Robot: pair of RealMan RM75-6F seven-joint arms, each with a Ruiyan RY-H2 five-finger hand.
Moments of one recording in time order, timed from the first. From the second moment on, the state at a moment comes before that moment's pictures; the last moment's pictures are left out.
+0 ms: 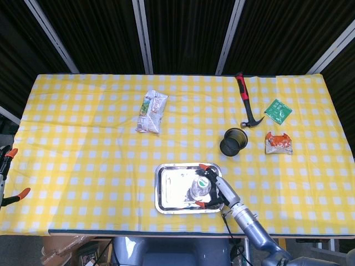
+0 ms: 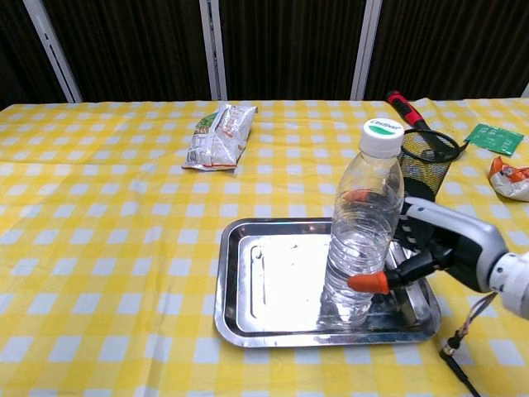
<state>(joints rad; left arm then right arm) -0.07 -1.08 -0.07 -1.65 1.45 1.50 0.05 0.45 -1.58 0.08 -1.55 -1.39 0.98 0.64</state>
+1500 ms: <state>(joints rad) -0.09 -1.08 -0.09 -1.63 1.40 1.46 0.02 0.11 -1.22 0.03 -1.45 -1.42 1.47 -0.15</state>
